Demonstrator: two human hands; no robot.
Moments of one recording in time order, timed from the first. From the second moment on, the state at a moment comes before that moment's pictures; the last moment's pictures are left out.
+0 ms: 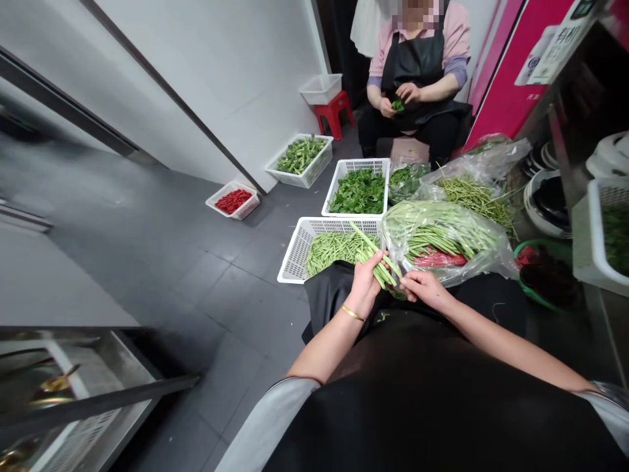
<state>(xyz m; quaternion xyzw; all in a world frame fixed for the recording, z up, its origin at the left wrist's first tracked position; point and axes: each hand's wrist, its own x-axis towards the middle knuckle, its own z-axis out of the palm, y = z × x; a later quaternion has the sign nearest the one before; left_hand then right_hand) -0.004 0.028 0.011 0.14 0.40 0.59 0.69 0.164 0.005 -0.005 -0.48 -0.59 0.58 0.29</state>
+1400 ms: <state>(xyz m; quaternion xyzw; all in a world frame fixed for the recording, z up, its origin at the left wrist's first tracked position) 0.004 0.021 0.026 0.35 0.34 0.36 0.80 0.177 0.028 0.033 -0.42 -0.60 0.58 0.34</state>
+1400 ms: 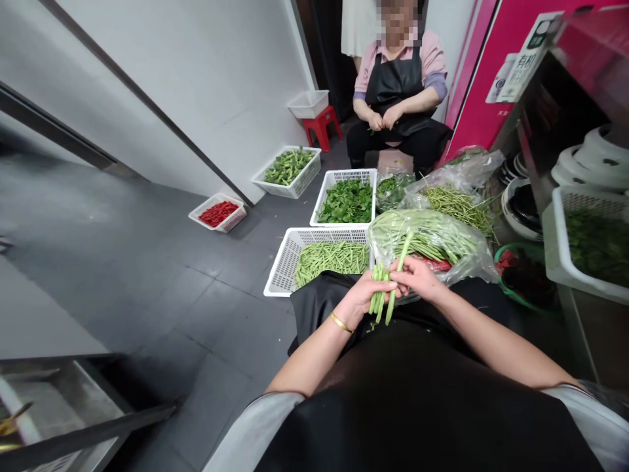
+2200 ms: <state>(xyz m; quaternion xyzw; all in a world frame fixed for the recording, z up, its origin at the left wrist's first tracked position) 0.001 0.011 0.023 0.53 0.41 0.39 0.63 0.206 0.031 0.035 -0.47 -0.68 0.51 0.24</state>
